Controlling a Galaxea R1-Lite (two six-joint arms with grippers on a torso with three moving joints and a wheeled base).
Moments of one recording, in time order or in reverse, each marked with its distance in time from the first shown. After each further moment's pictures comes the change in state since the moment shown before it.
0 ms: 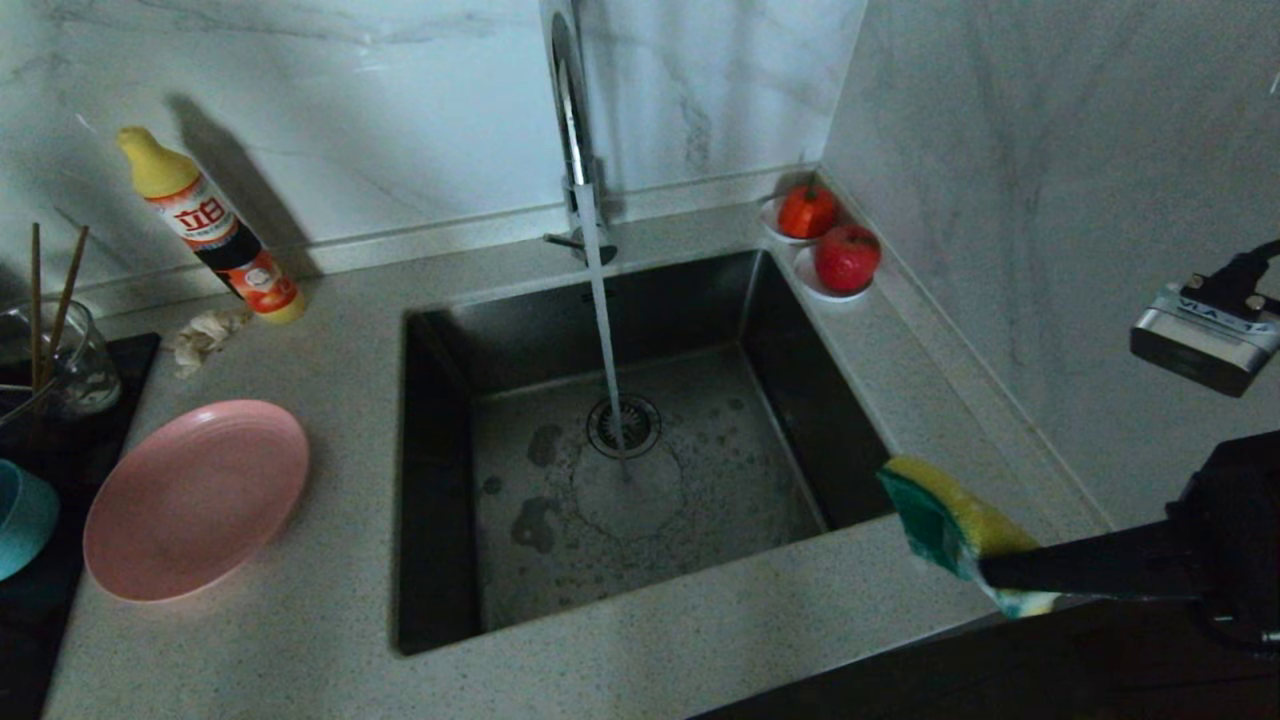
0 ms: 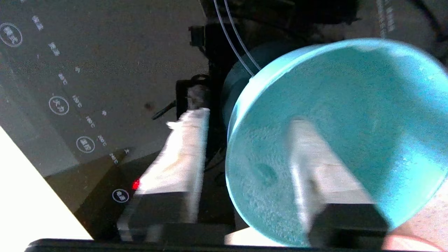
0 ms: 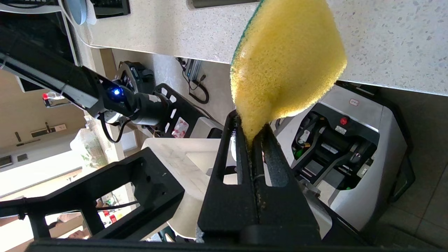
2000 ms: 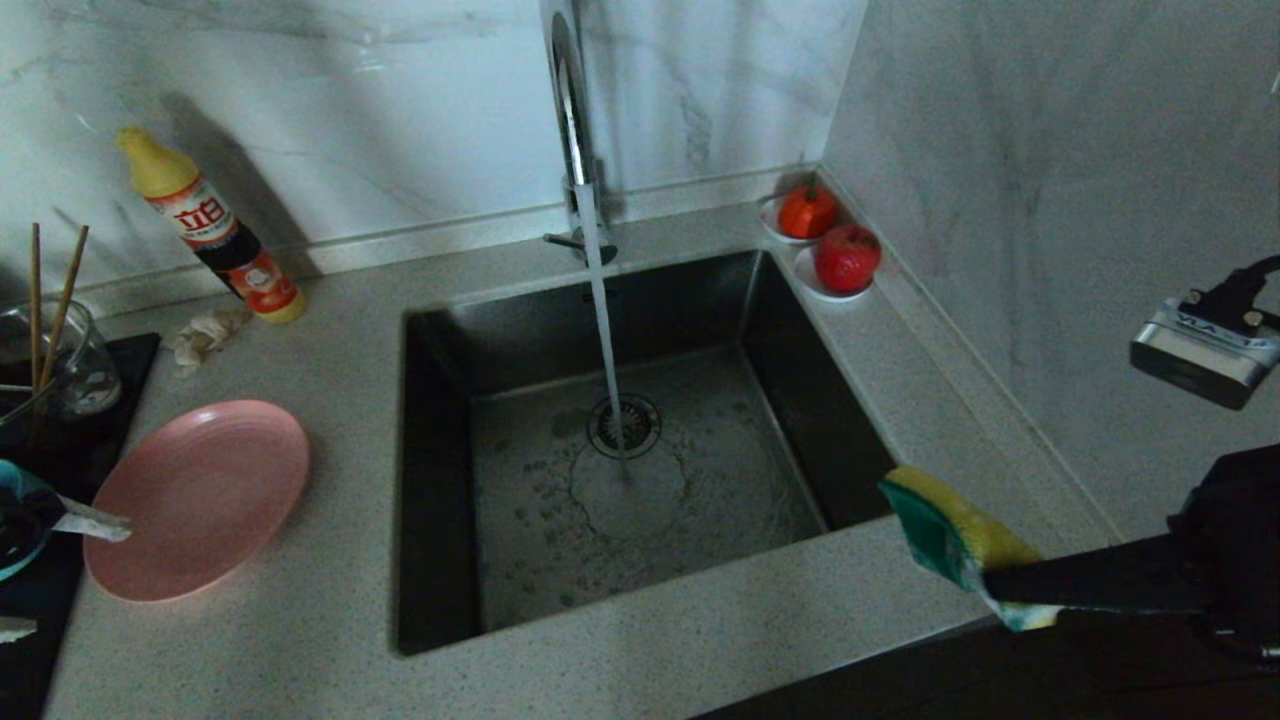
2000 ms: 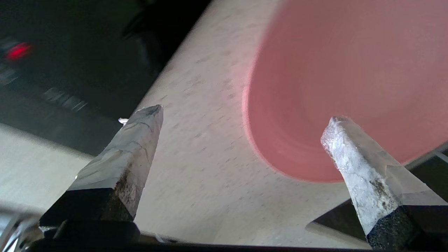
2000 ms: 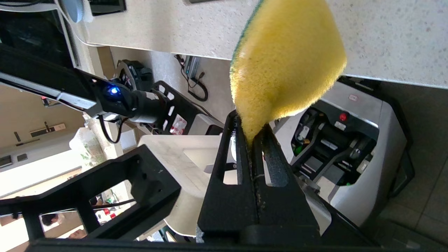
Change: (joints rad) left arm -0.132 -0.174 0.171 0.224 -0.302 0.434; right arm -0.001 -0.007 0.023 0.000 -0.002 0.002
